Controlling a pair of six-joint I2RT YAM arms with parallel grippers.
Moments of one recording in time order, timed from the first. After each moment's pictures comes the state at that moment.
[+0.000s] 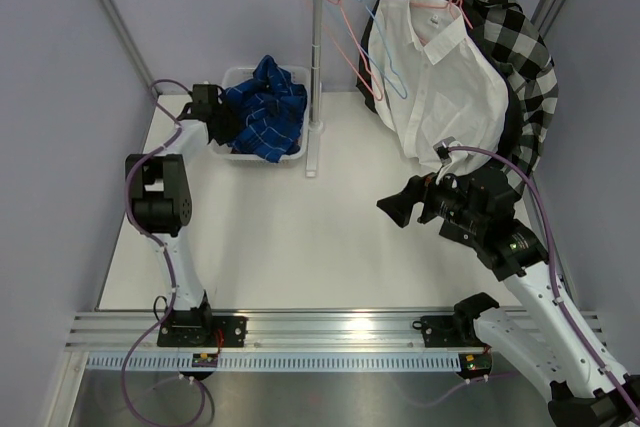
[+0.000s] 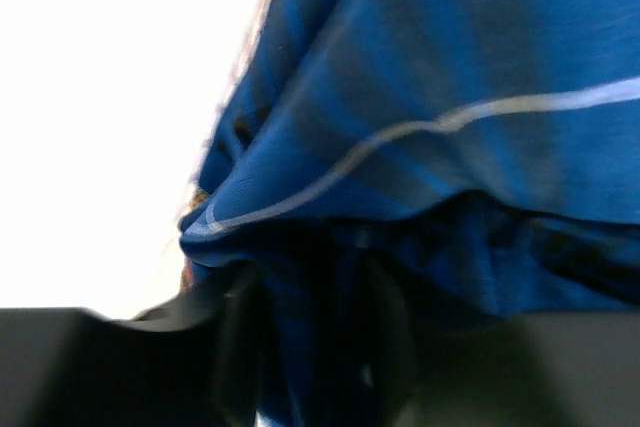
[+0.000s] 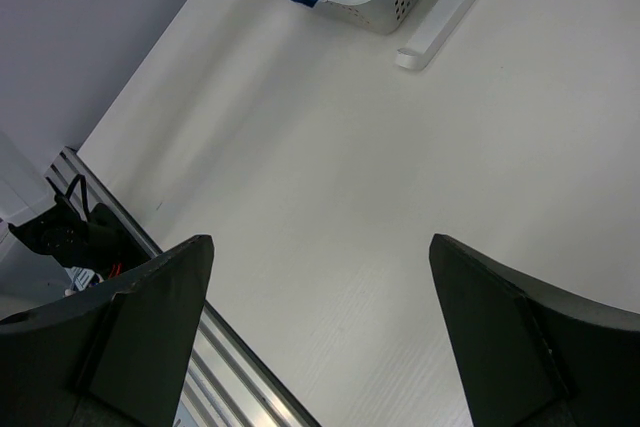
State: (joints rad) left arm -0.02 2.05 1.55 -0.29 0.07 -0.58; right arm 0.40 0.73 0.81 -0.36 -0.41 0.34
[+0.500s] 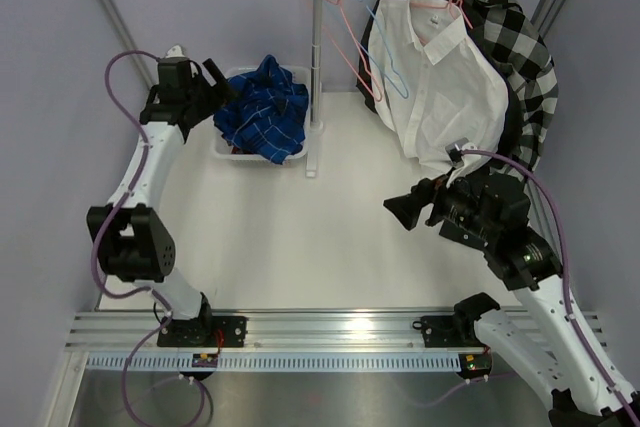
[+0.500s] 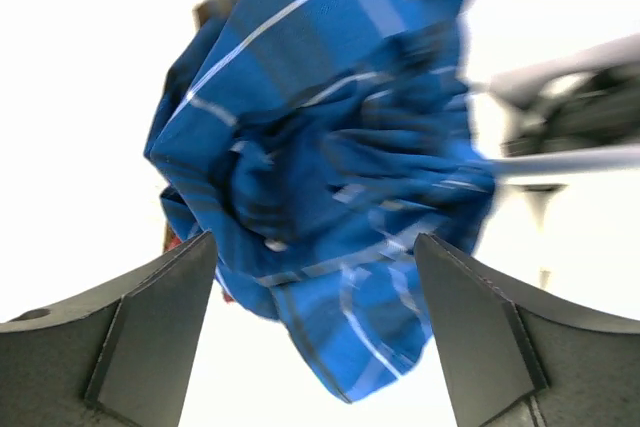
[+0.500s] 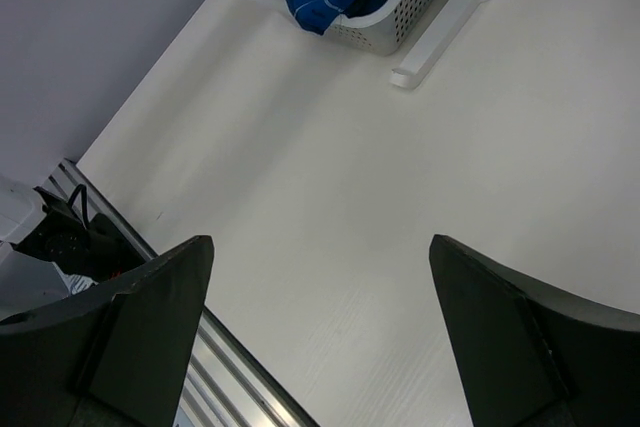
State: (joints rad) left arm -0.02 1.69 1.56 -0.42 0.08 -0.58; right arm 0.40 0.67 0.84 -0.41 -0.38 0.33
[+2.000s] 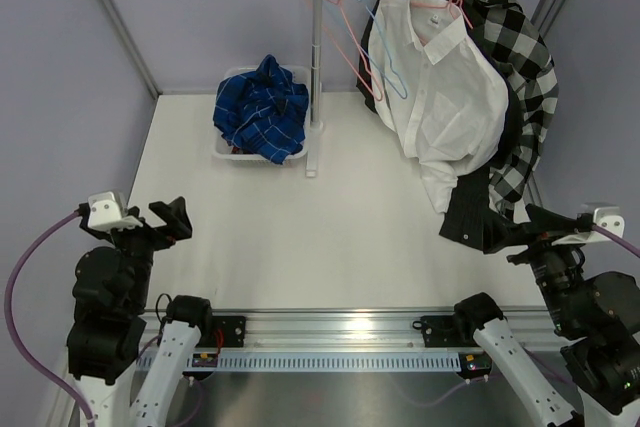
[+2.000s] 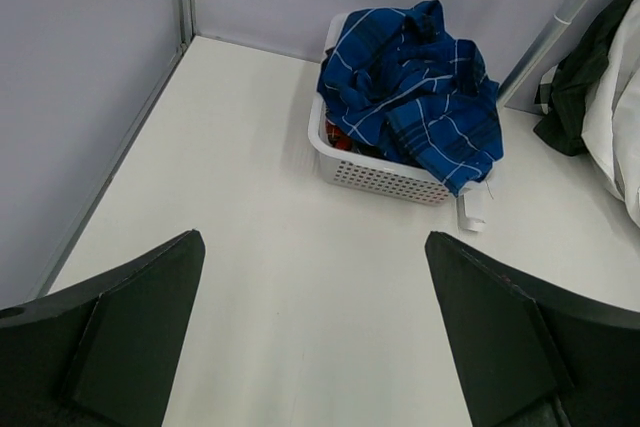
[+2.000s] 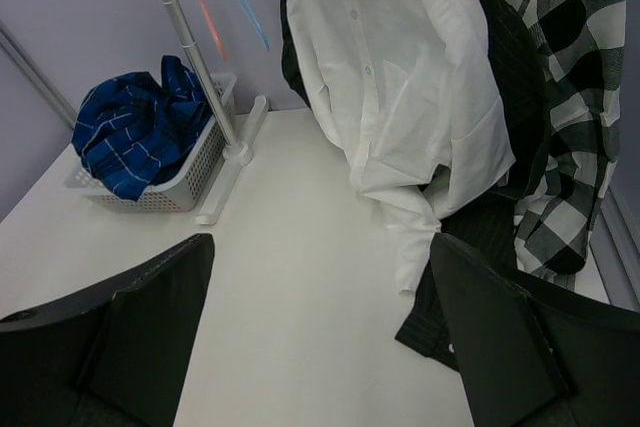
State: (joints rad) left arm -0.15 0.26 0.96 -0.76 -0.24 -0.21; right arm 0.40 0.26 1.13 -0.81 0.25 0.20
